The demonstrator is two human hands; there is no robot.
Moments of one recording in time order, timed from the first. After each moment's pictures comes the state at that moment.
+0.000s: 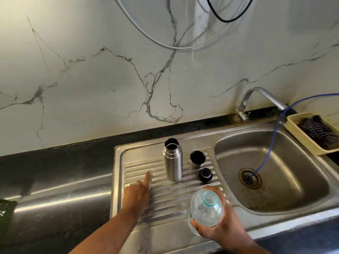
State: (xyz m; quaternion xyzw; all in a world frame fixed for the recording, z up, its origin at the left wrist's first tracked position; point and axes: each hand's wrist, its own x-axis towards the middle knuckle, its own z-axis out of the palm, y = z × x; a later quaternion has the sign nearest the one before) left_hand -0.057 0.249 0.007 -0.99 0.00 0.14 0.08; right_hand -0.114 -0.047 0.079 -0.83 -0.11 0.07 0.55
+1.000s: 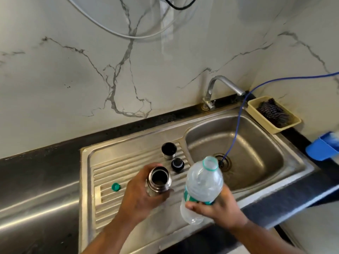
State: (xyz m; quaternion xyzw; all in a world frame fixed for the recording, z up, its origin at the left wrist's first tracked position) left_hand -0.088 0.148 0.102 -0.86 0.08 -0.01 -0.50; right_hand -0.120 -0.098 0.096 -0.77 0.01 0.05 0.63
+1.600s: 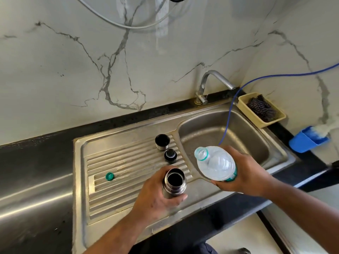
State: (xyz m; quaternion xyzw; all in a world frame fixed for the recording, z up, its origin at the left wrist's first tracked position) left_hand -0.121 0.106 0.099 -0.85 0.16 0.05 -0.49; right_hand -0.101 -0.179 0.172 -0.92 -0.17 0.04 0.36
